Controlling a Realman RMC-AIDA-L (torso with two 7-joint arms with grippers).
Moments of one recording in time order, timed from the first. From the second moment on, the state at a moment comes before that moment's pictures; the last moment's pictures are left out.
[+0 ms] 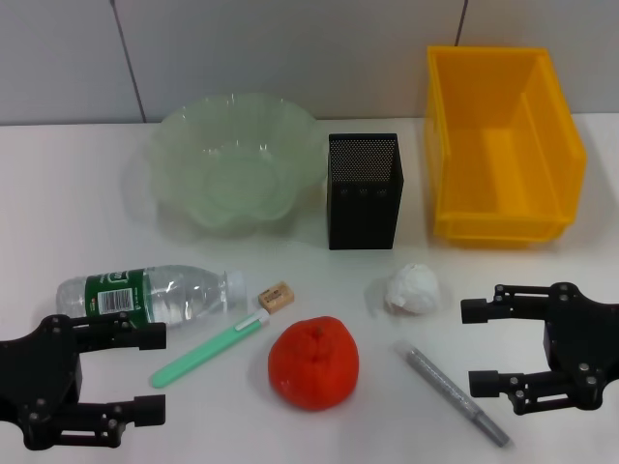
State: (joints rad) left arm -0.37 -1.91 0.79 0.64 1.85 1.99 -1.33; right arm 0.47 2.02 -0.65 -0.71 -2.03 -1.94 1.28
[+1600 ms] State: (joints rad) left arm -0.56 -2.07 0.80 0.58 1.97 1.65 -1.23; right arm 0.34 1.98 -0.56 -0.80 -2.10 -1.93 1.33
